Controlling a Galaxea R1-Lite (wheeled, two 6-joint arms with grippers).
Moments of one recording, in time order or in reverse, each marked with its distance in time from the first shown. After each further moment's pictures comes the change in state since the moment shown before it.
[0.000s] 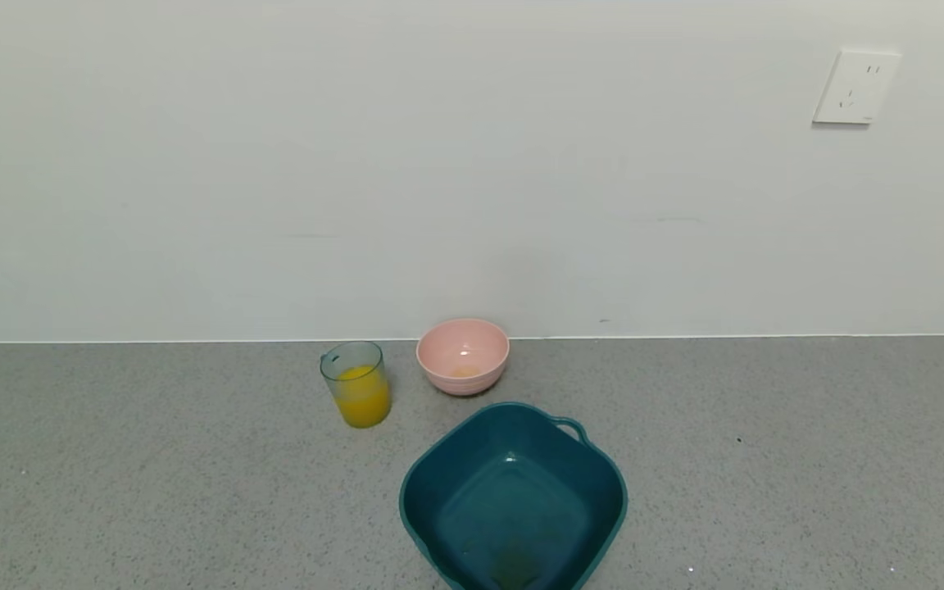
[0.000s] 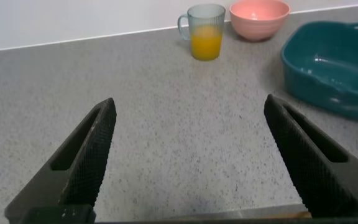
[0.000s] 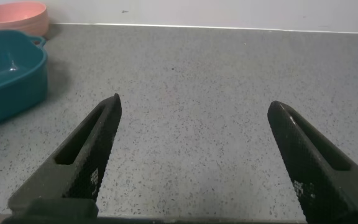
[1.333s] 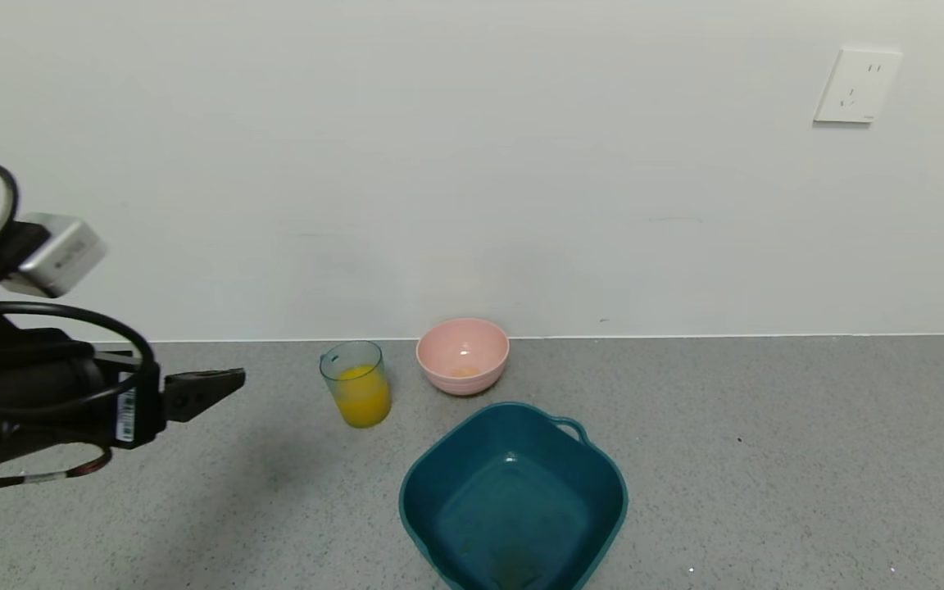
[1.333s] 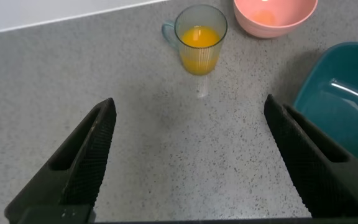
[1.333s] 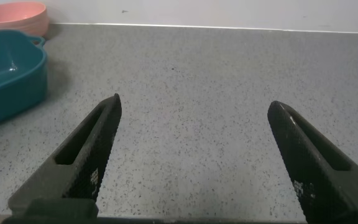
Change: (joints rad) left arm -0.197 1.208 -0.753 0.005 0.152 -0.044; right arm 0.000 0.000 0.000 0.000 0.000 0.000
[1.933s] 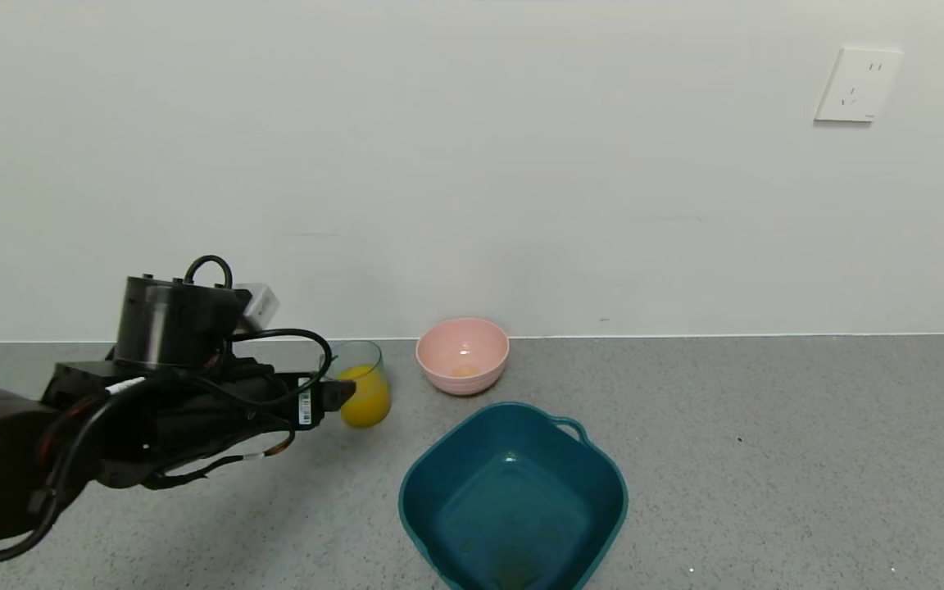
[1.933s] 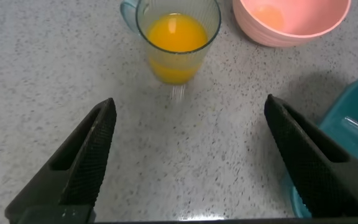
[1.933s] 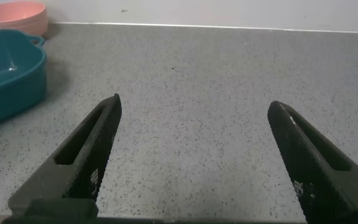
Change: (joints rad) left arm -0.101 0.387 0.100 -0.413 0.079 -0.220; right arm 0.000 0.000 0.000 0.000 0.000 0.000
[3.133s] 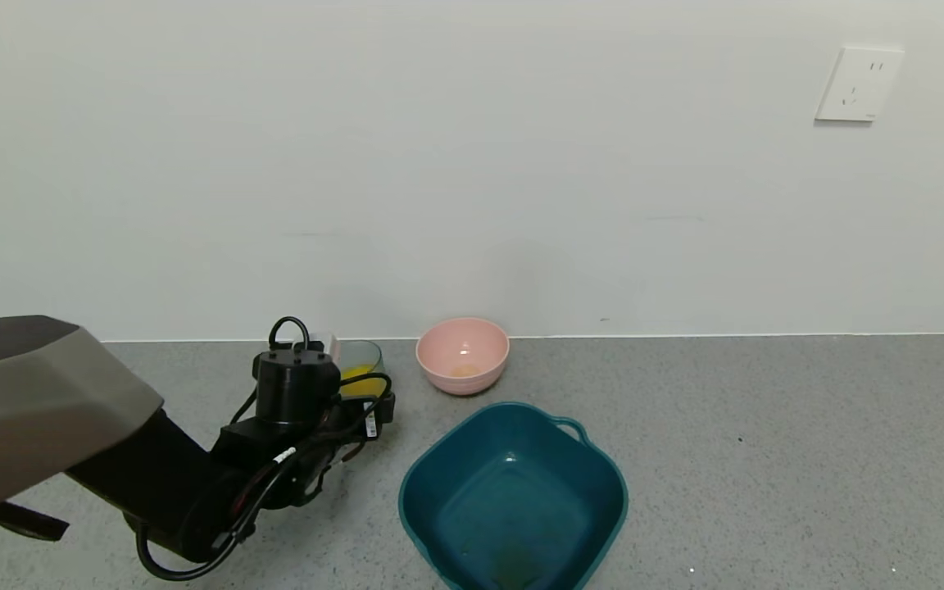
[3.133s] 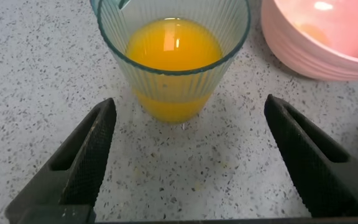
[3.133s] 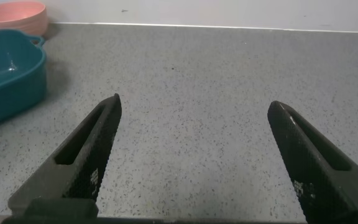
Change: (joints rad) left arm -0.042 0.406 0.093 -0.620 0.140 -0.024; right arm 0.000 0.000 0.000 0.000 0.000 0.000
